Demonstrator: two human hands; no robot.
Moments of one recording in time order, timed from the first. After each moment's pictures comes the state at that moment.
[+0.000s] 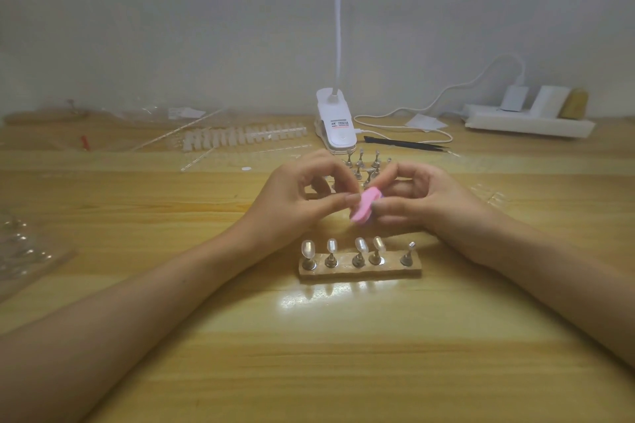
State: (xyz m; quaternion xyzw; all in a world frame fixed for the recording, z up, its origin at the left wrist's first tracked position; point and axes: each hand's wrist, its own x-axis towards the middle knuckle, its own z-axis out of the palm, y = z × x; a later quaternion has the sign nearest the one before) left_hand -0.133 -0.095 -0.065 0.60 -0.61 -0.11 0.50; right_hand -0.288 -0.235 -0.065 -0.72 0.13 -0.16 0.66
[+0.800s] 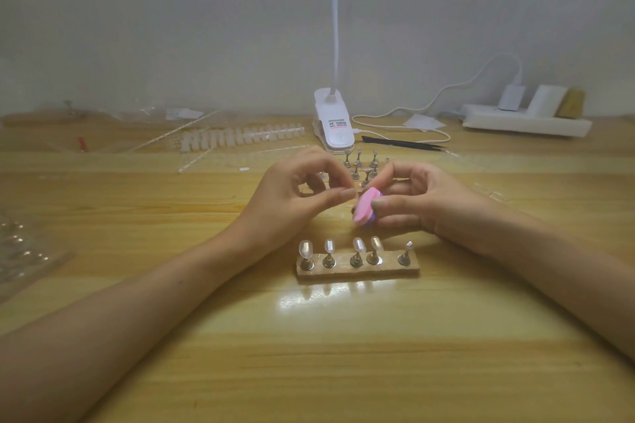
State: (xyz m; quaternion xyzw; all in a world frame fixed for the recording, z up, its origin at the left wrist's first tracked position) left_hand -0.133 -0.094 -0.065 0.60 -0.61 -0.10 0.52; right_hand -0.288 -0.243 -0.063 -0.71 0.12 -0.11 0.69
